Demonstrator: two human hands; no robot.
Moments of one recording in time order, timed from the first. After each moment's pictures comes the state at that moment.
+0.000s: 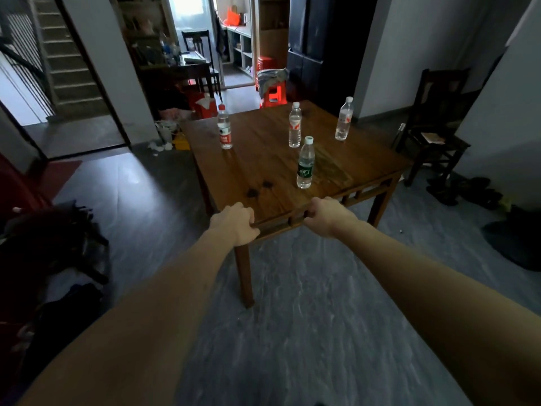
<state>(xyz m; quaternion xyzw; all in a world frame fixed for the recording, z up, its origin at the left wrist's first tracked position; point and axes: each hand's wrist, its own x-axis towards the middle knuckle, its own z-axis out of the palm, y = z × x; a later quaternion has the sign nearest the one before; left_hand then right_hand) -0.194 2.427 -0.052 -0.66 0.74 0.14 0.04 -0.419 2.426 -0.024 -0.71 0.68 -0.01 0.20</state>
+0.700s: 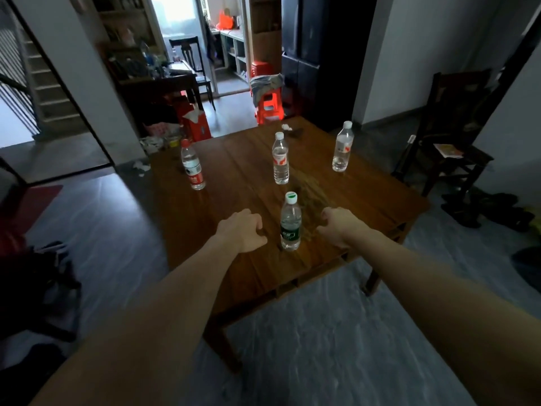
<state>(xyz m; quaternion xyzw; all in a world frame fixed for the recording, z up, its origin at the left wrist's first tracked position) -0.288 2.109 -0.062 -0.65 0.74 0.16 0.06 -0.529 2.110 -0.054 -0.69 0.69 0.00 0.21</state>
